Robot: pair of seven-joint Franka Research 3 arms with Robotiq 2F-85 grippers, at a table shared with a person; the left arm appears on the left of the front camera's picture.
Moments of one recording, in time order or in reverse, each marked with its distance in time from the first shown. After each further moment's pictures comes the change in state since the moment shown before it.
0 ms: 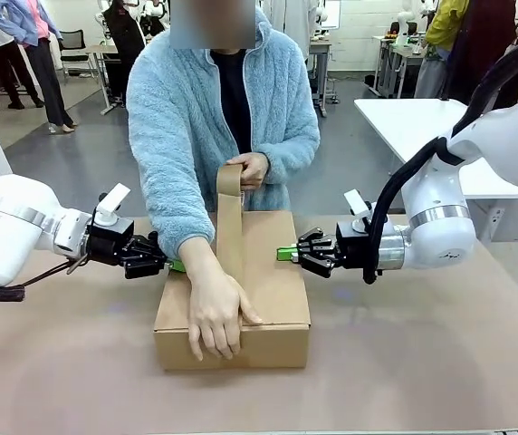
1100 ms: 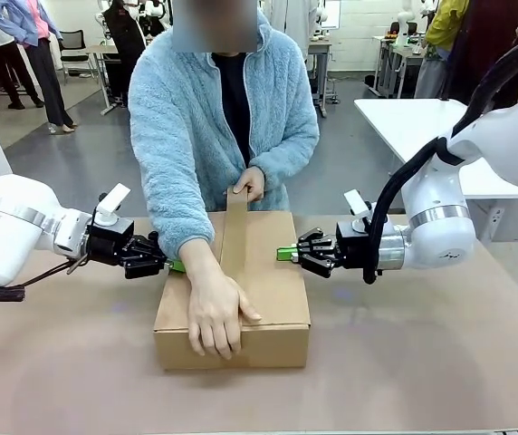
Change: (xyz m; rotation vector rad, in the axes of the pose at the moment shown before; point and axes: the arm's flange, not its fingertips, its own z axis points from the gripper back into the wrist) left arm 0.000 0.000 0.000 0.000 0.000 0.000; right arm 0.000 0.000 0.000 0.000 0.000 0.000
